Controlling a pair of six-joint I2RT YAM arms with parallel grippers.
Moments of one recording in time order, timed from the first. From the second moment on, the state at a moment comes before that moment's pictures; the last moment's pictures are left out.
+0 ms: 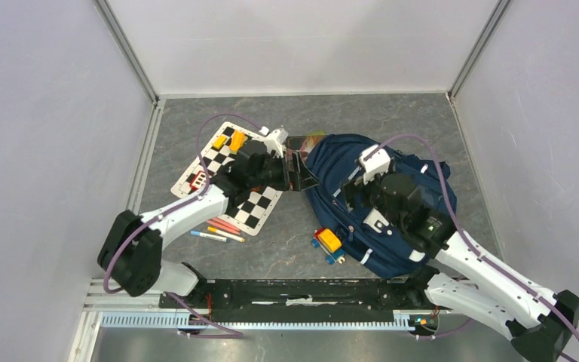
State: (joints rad) left arm -0.64 1.37 0.87 0.09 0.38 -0.63; right arm 0.76 0.80 0.66 -0.21 0.24 -0.04
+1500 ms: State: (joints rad) left arm -0.65 2.16 1.76 -0.30 0.17 -0.29; right arm -0.40 1.18 0.72 -0.29 0.09 0.18
